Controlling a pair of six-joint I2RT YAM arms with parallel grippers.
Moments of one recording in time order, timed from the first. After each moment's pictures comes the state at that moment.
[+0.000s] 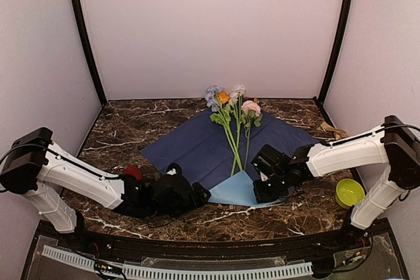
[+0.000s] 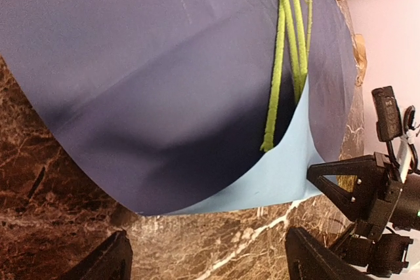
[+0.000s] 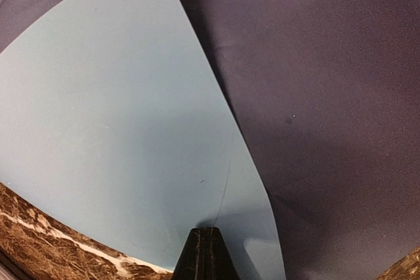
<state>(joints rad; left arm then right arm) -1.25 1.57 0.69 0.10 -0.34 -1.41 0.96 1.56 0.79 -0.47 0.05 0.70</state>
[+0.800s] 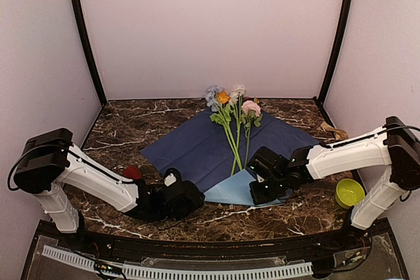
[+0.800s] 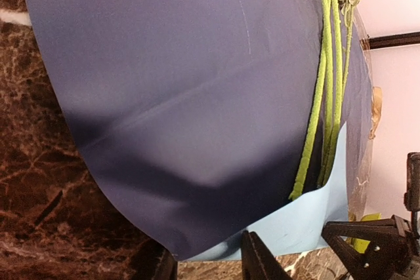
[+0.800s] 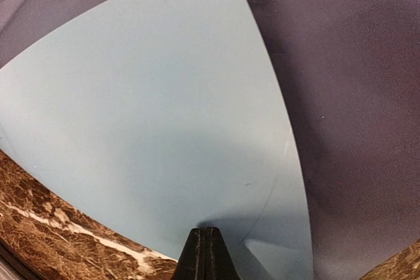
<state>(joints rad) -1.27 1.72 0.73 0.14 -0.47 -1.61 1.02 1.55 0.81 -0.47 0.10 0.71</state>
